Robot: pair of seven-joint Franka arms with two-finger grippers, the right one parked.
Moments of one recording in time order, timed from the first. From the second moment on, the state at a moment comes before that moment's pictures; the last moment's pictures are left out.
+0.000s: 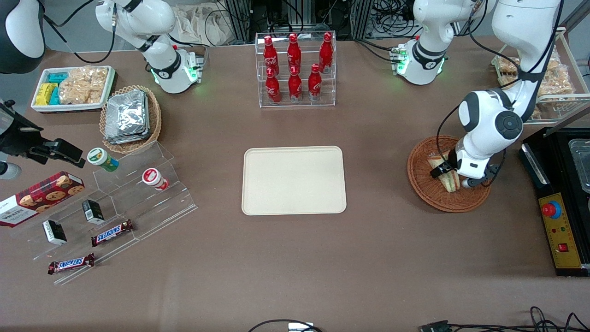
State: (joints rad) arm 0.10 0.19 -0.11 -2.44 -0.05 2.60 -0.45
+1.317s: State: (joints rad) arm 0.10 -0.14 -0.11 -2.23 -0.05 2.01 -0.38
